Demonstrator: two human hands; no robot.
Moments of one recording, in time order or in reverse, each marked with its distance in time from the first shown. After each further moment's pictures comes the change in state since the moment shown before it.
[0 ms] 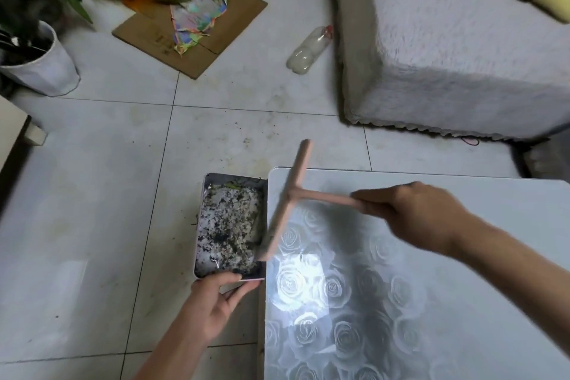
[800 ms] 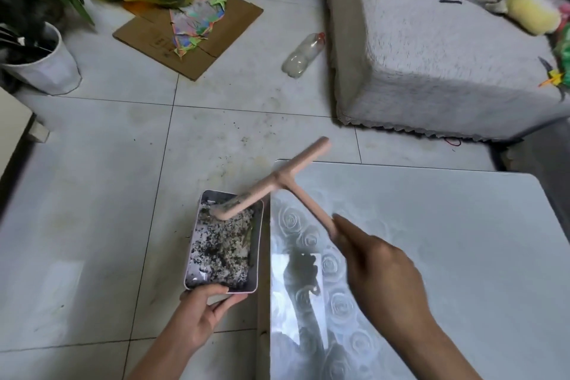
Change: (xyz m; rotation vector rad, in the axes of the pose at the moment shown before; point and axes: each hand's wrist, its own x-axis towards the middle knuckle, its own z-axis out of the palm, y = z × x) left_hand -0.027 -0.008 -0.044 0.032 0.020 0.027; right_hand -0.087 -0.095 0.052 0.352 0.302 0.288
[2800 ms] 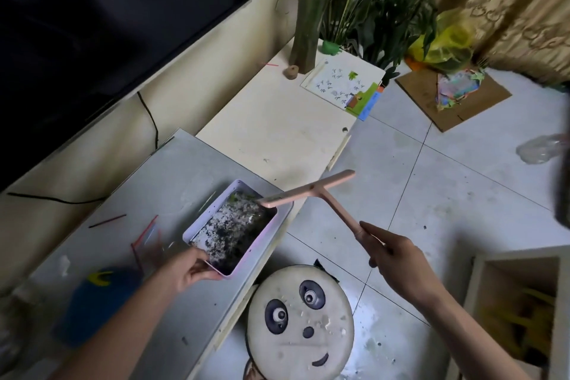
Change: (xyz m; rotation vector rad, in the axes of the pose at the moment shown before) left_hand -0.366 0.284 -0.660 0.084 0.508 0.189; right_hand -0.327 -0.579 0.109 0.285 -0.511 -0.274
